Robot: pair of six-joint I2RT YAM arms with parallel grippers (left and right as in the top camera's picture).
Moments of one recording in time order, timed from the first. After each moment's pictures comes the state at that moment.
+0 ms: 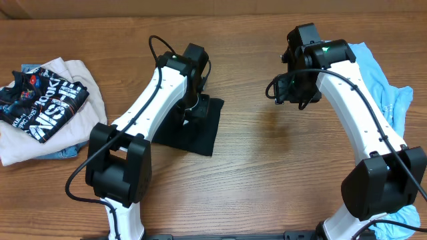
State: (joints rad) left arm -0.40 2.02 1.66 -1.21 0.11 -0.22; right arm 0.22 1.83 1.67 -1.26 -0.03 0.17
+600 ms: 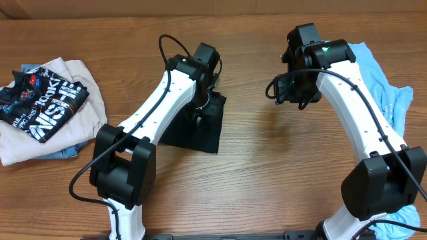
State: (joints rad) left arm -0.45 2.02 1.66 -1.10 0.16 -0.23; right arm 0.22 1.83 1.67 -1.26 -0.03 0.17
